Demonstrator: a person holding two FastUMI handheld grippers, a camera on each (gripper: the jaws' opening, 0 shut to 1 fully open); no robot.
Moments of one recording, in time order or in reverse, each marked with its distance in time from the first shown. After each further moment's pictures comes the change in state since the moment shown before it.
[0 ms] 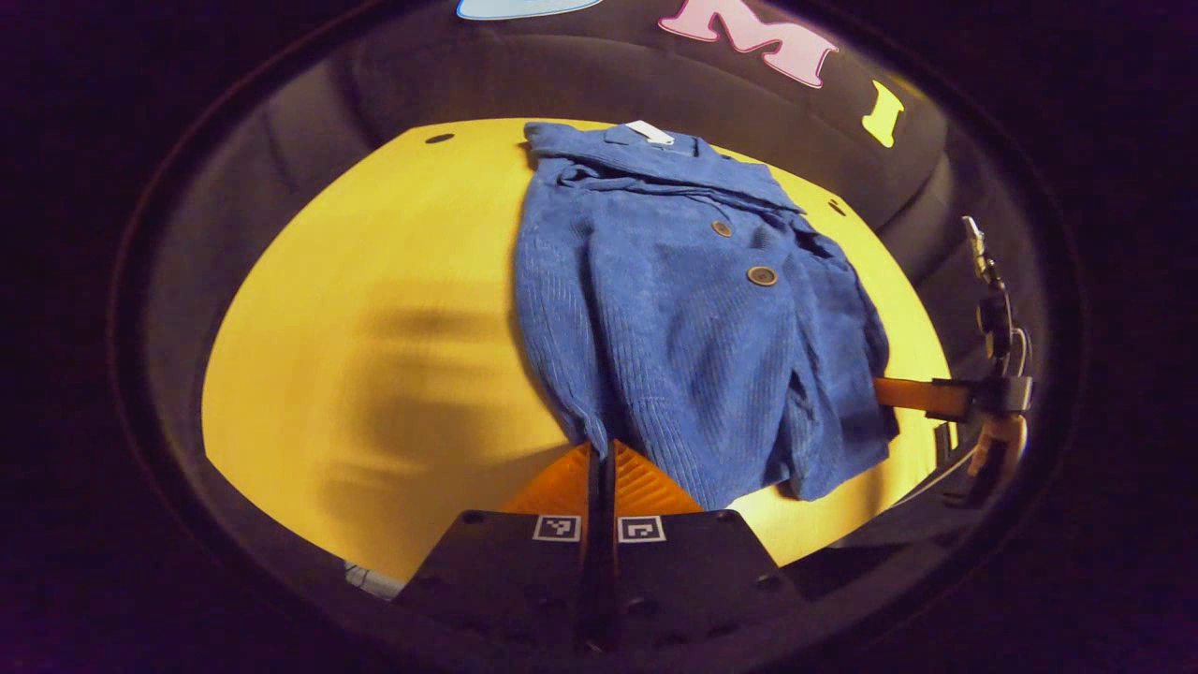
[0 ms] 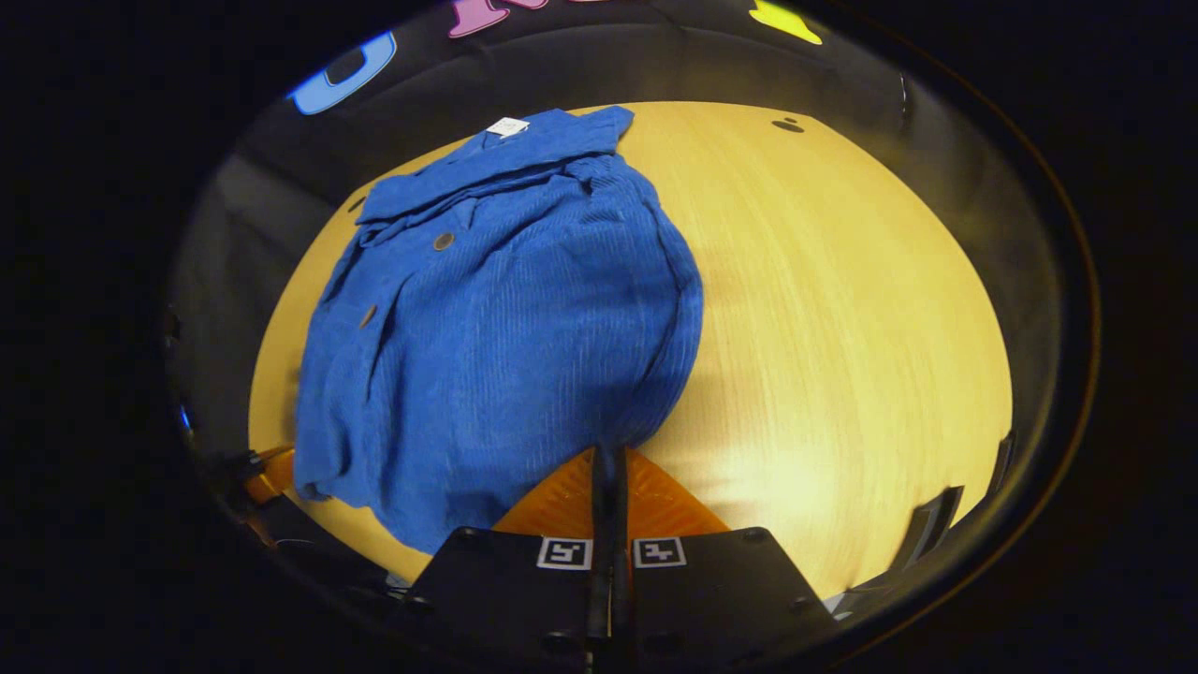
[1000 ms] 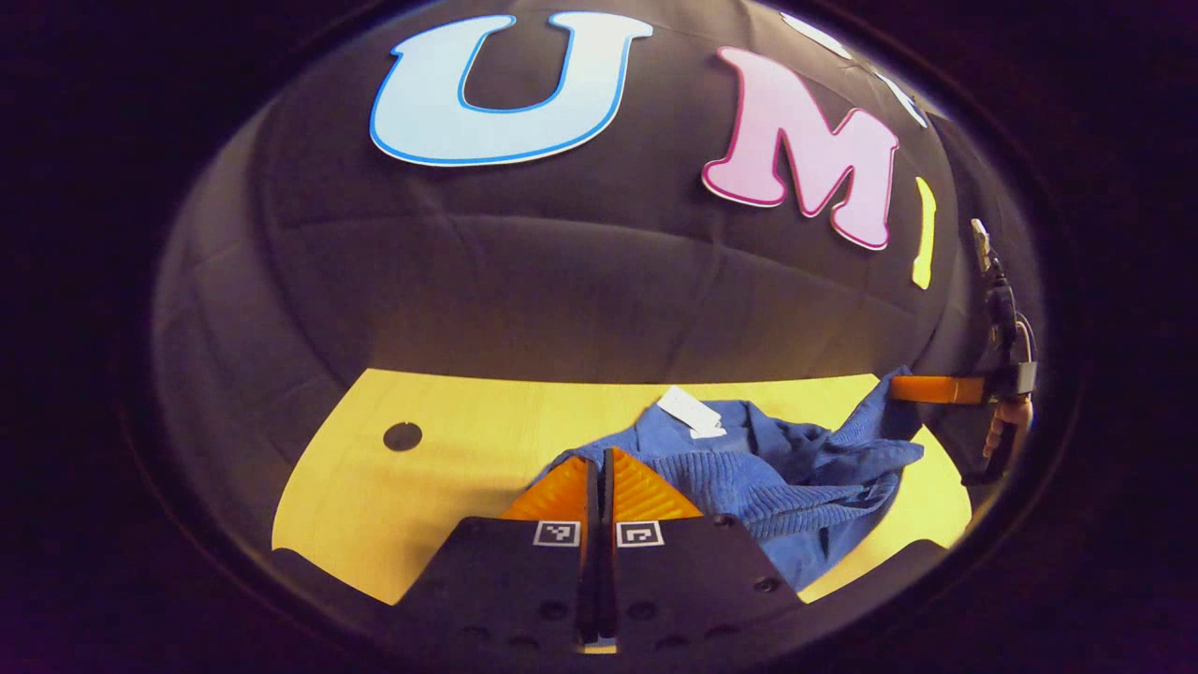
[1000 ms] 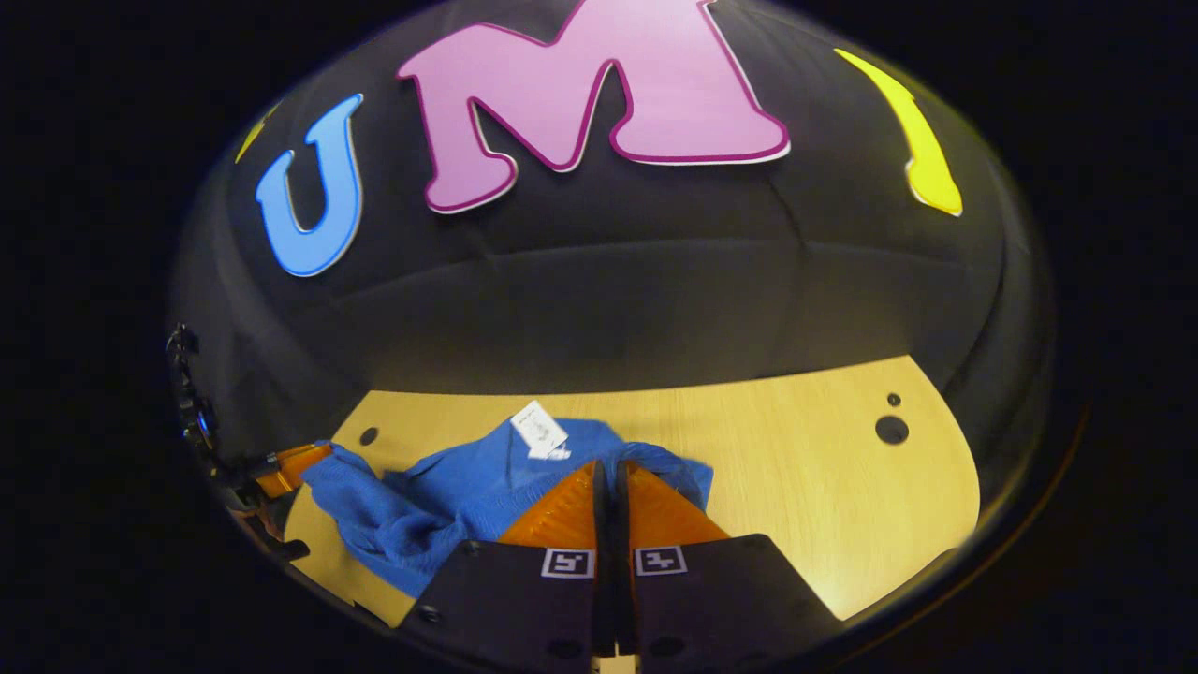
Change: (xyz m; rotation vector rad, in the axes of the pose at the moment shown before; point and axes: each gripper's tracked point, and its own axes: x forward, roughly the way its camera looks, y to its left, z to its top) left arm 0.035 0.071 0.460 0.158 -0.597 0.073; right arm 0.046 0.050 0.455 -0.098 -0.555 0.021
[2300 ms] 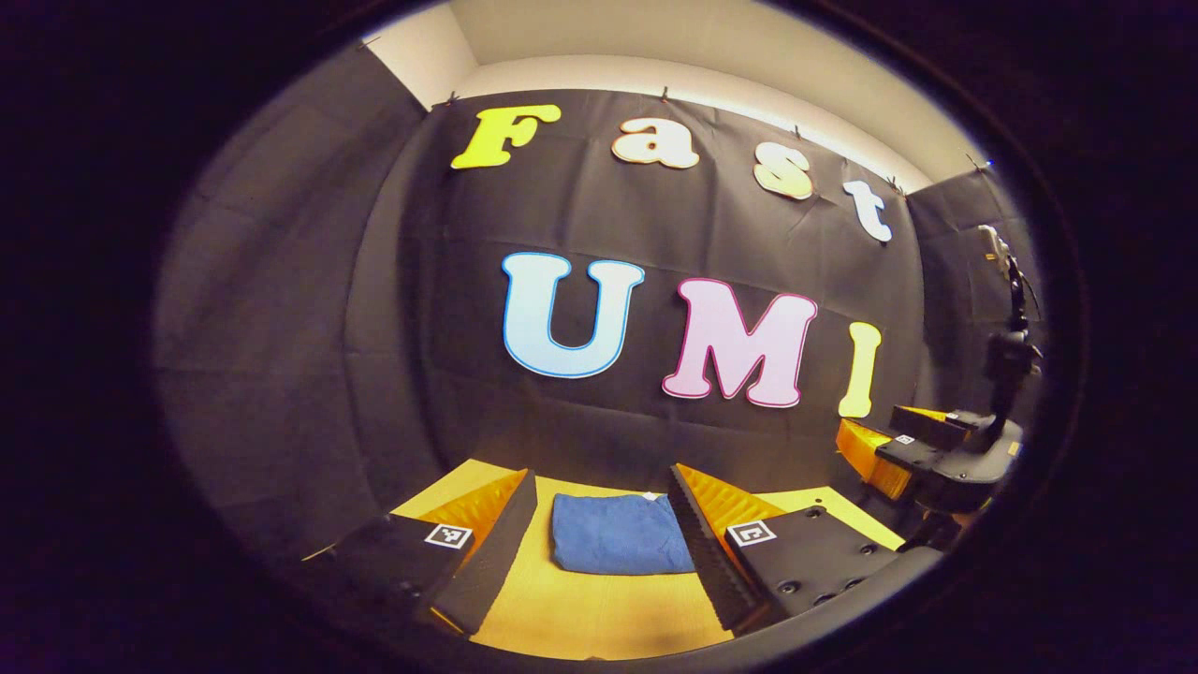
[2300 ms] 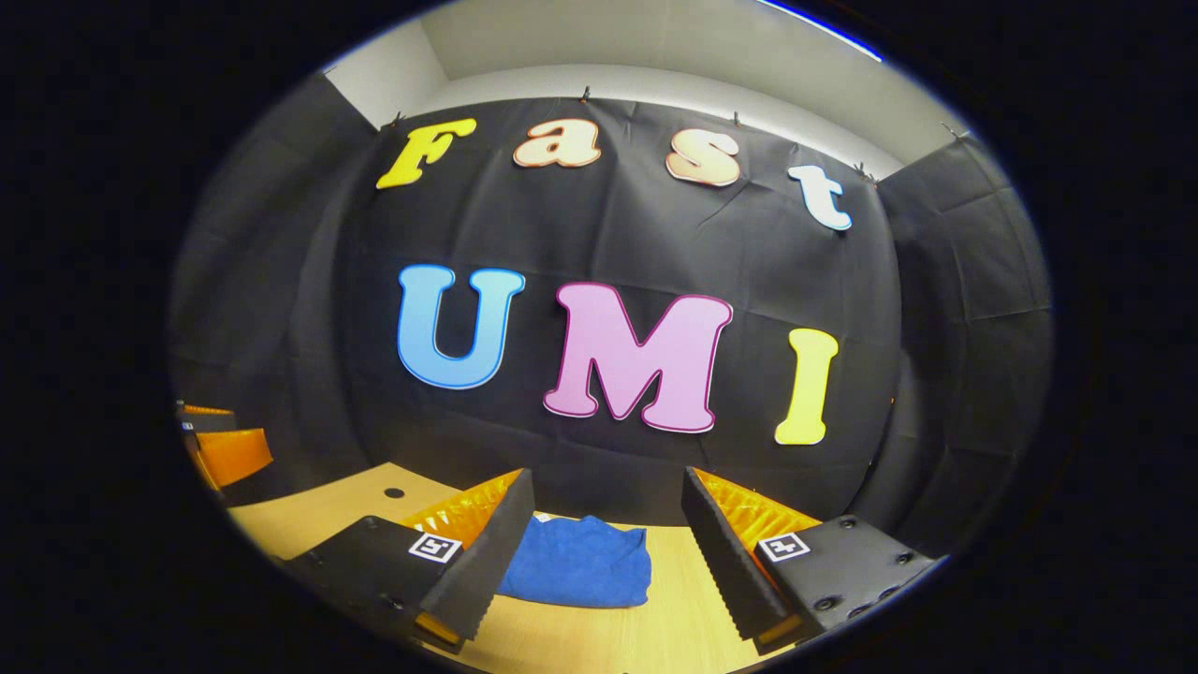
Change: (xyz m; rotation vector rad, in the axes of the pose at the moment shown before) left arm -0.399 -0.101 -0.010 -0.142 -0.500 0.162; right arm -0.398 0.118 0.028 -0.234 -0.669 -0.091
